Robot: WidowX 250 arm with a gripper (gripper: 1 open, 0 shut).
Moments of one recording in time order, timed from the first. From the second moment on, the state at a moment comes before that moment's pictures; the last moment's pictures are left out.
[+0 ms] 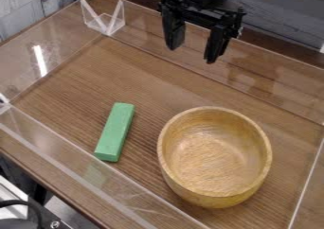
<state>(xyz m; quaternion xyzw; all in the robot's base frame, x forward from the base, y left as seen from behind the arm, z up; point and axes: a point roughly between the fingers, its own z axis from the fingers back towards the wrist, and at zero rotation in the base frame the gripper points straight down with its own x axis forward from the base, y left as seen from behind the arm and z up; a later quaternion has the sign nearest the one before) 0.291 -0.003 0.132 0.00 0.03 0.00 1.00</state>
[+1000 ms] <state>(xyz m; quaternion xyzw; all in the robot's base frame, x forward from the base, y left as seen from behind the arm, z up) 0.199 0.051 0.082 0.00 0.02 0.02 1.00</state>
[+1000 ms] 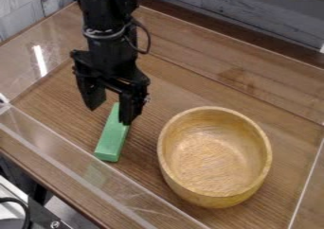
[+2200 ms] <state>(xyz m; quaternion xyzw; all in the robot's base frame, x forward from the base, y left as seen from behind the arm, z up) 0.194 0.050 0.047 -0.02 0.02 0.04 1.00</state>
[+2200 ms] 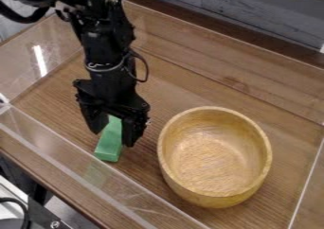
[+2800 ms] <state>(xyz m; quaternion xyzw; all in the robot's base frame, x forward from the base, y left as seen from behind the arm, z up) 0.197 0.050 0.034 -0.03 0.01 0.04 1.00</state>
